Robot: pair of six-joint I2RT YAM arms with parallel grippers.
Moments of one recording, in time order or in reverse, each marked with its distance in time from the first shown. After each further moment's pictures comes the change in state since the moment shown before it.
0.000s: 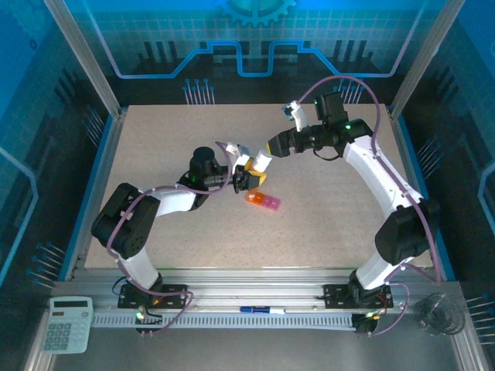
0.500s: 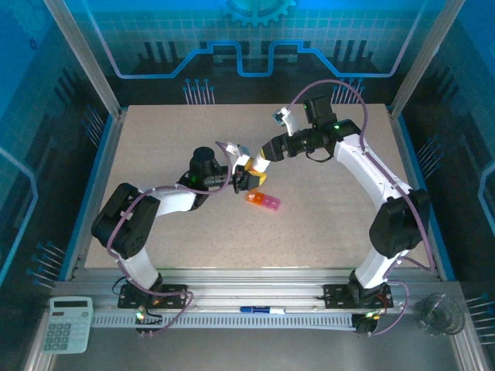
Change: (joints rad) left arm 0.000 0.000 0.000 0.000 0.005 0.000; right arm 0.035 0.067 0.001 0.000 -0.013 -0.018
